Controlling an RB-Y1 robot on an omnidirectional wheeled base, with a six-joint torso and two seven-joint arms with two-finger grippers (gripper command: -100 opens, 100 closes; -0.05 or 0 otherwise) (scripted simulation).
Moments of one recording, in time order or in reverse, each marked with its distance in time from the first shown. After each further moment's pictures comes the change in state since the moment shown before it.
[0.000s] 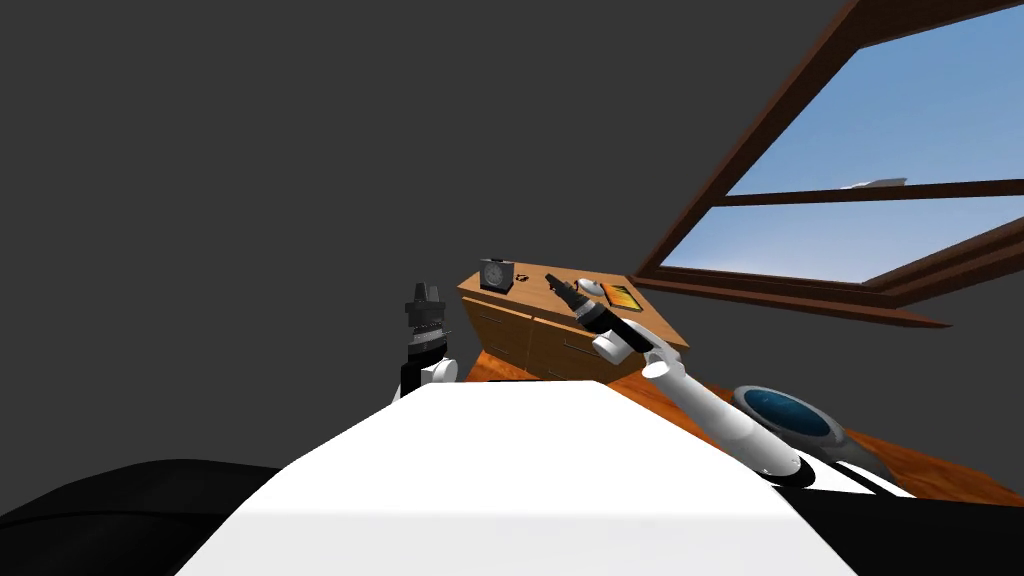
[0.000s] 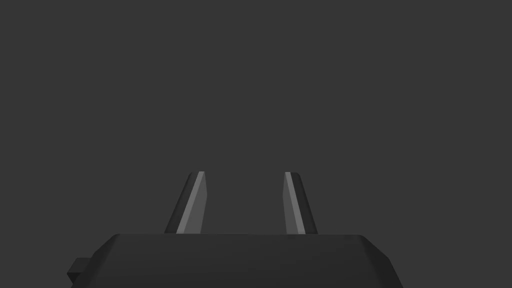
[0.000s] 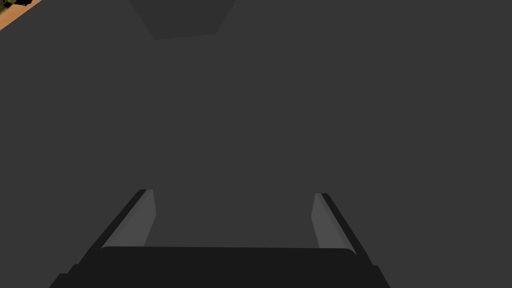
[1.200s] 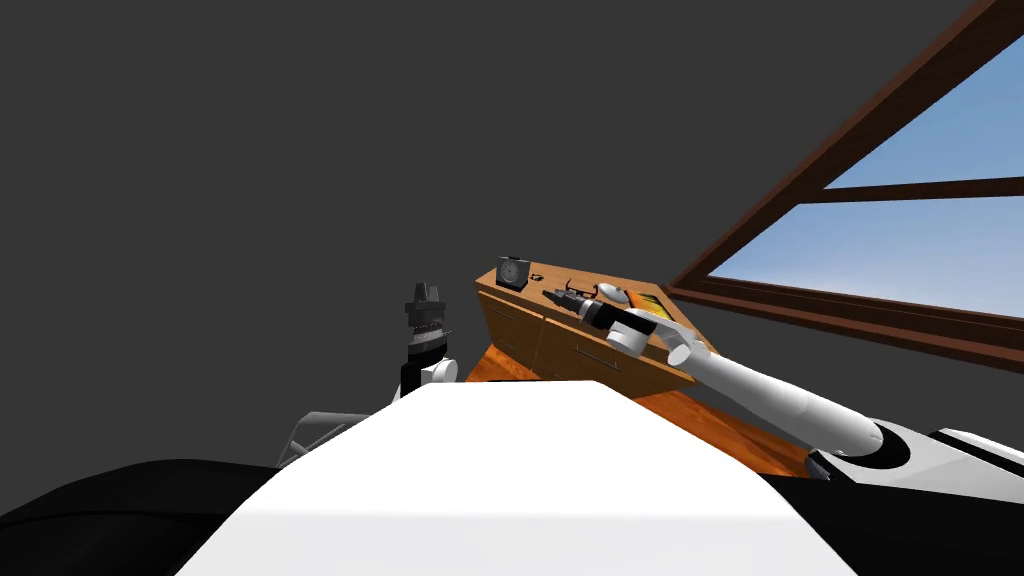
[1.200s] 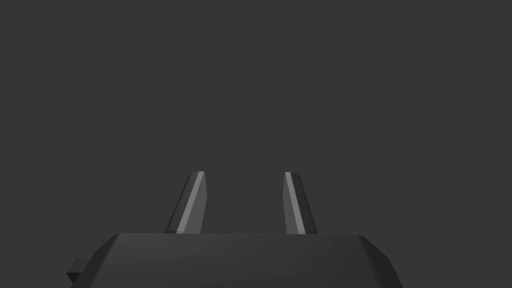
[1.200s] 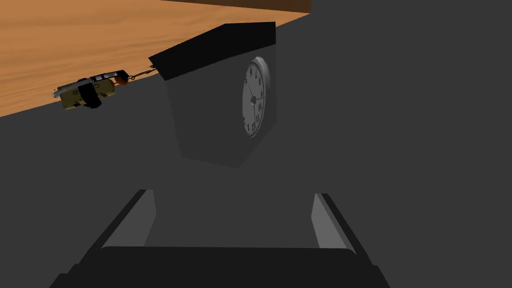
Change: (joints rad) left arm 0.000 0.000 0.000 0.000 0.000 0.000 0.000; right arm -0.094 -0.336 0.111 0.032 -0.200 0.208 0.263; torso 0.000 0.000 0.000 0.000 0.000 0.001
